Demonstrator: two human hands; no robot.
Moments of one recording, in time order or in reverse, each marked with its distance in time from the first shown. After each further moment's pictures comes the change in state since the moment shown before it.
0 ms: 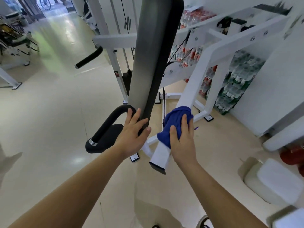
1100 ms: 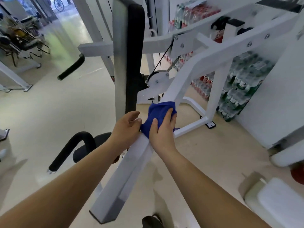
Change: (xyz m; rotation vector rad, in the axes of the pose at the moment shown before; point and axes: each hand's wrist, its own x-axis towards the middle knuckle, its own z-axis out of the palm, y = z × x) left_hand 0.140 0.143 0.019 -0.404 0.216 -0.278; right_hand 0.174 0.013 -0.052 0.115 -0.121 0.034
